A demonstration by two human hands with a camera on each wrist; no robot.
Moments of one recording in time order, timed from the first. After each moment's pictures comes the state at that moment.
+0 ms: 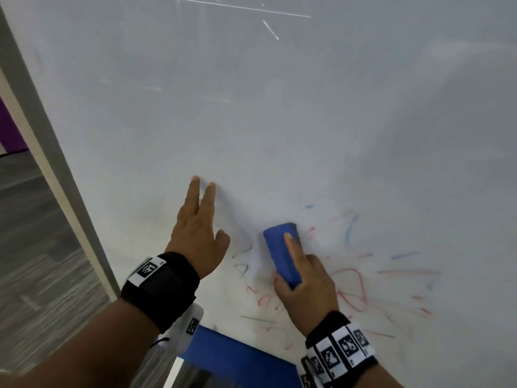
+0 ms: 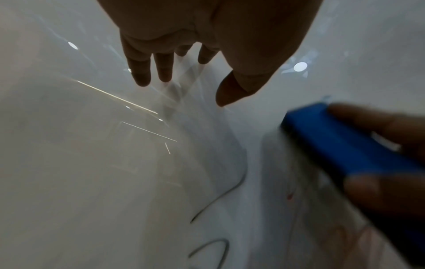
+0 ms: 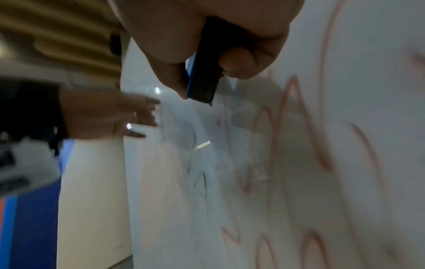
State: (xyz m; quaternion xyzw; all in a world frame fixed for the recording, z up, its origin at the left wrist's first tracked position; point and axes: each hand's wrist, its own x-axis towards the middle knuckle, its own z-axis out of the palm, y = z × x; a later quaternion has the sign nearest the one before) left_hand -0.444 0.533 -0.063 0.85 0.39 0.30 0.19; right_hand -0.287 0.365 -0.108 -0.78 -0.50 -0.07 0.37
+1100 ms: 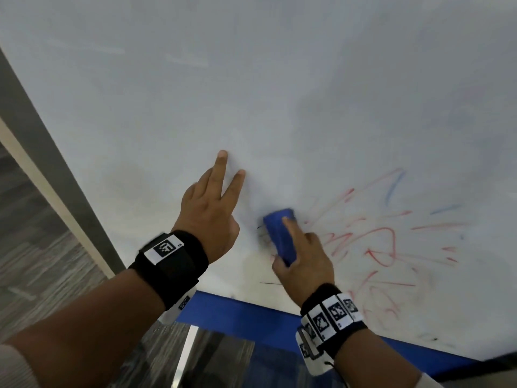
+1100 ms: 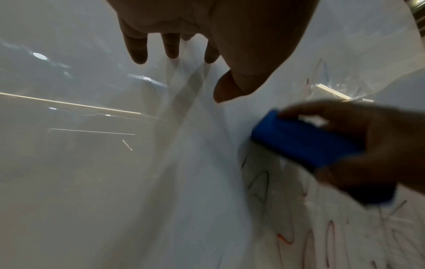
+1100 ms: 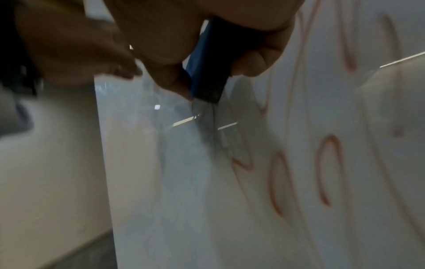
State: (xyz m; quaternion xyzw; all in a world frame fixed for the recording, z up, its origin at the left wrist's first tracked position) left_hand -0.476 0.578 -0.094 0.93 0.25 0.25 0.01; right_hand -0.342 0.408 -0.149 -0.87 -0.41 0.02 0.28
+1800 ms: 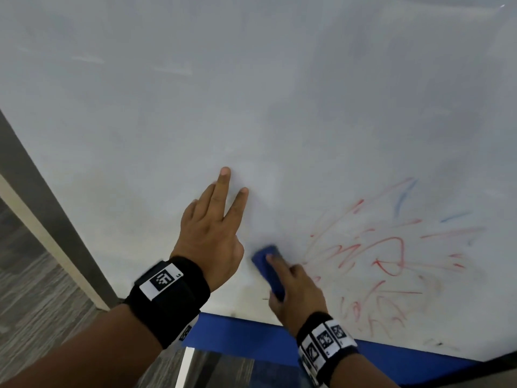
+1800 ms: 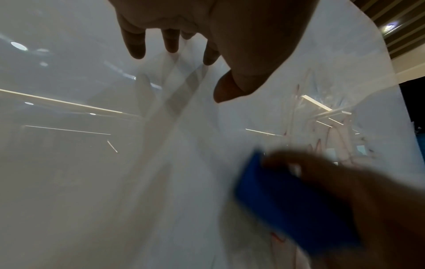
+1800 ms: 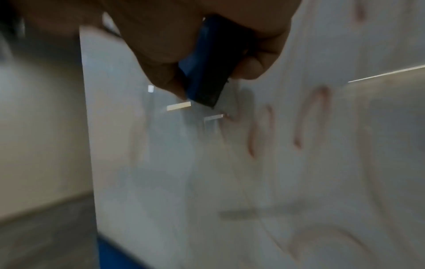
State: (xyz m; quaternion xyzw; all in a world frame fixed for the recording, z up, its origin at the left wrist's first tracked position) left_hand -0.481 0.587 -0.105 0.94 0.21 0.28 0.03; right_hand -0.354 0.418 -0.201 -0.86 -0.47 0.06 0.18
